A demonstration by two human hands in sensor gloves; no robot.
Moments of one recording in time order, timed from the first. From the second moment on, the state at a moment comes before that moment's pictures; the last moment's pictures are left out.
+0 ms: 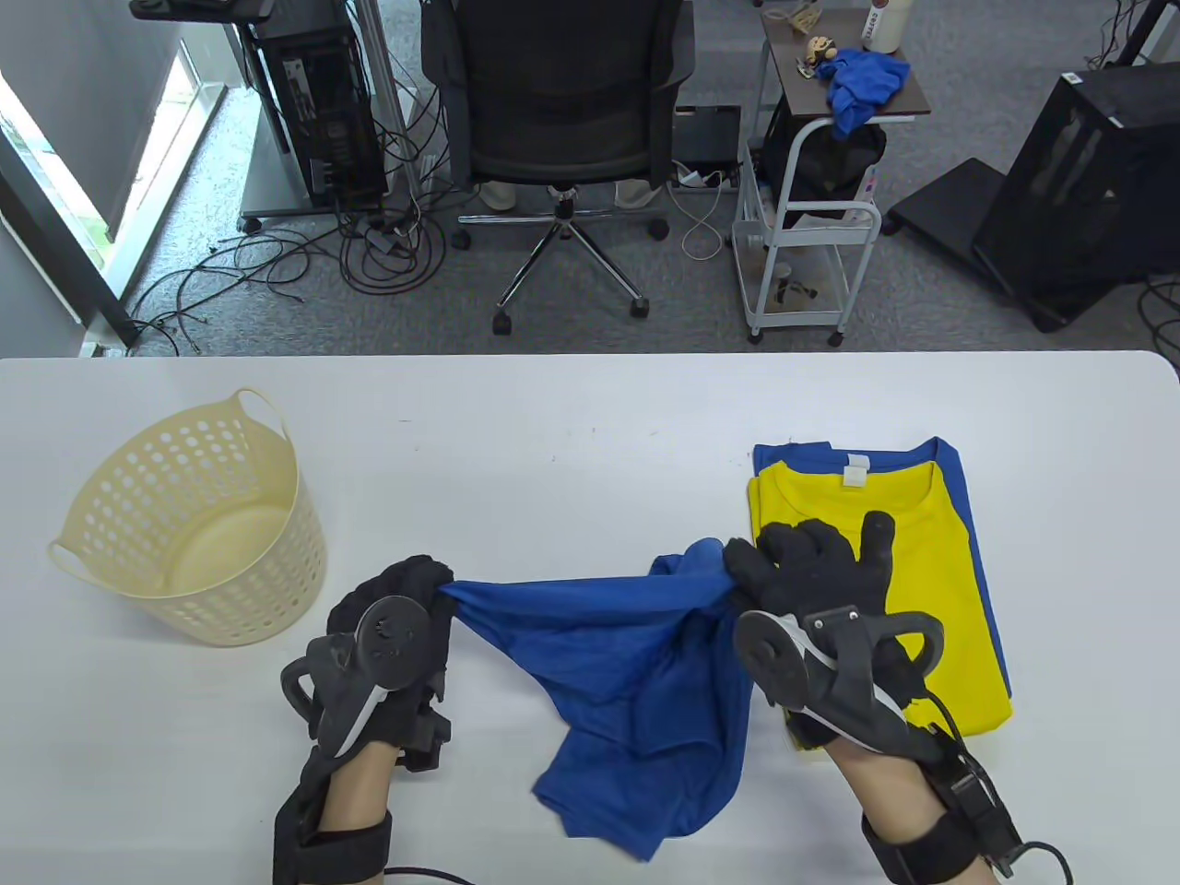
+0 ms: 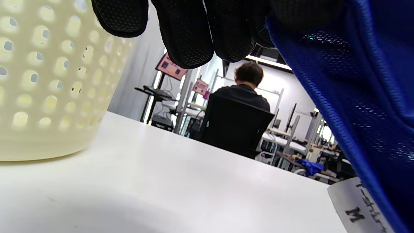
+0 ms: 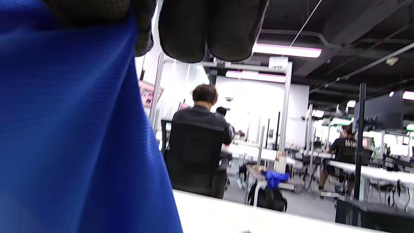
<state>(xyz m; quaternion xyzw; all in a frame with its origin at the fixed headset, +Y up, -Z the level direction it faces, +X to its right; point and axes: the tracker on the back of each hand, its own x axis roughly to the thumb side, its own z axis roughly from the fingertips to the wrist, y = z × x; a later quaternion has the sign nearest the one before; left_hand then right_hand) -0.220 -0.661 -0.285 0.13 0.07 0.14 0.98 0.121 -0.565 -0.269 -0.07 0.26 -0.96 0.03</state>
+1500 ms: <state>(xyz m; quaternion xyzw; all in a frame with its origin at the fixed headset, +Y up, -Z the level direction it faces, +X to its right) -0.241 -0.669 -0.290 0.12 0.10 0.17 0.97 0.161 -0.576 -0.277 0.04 0.20 -0.98 0.07</state>
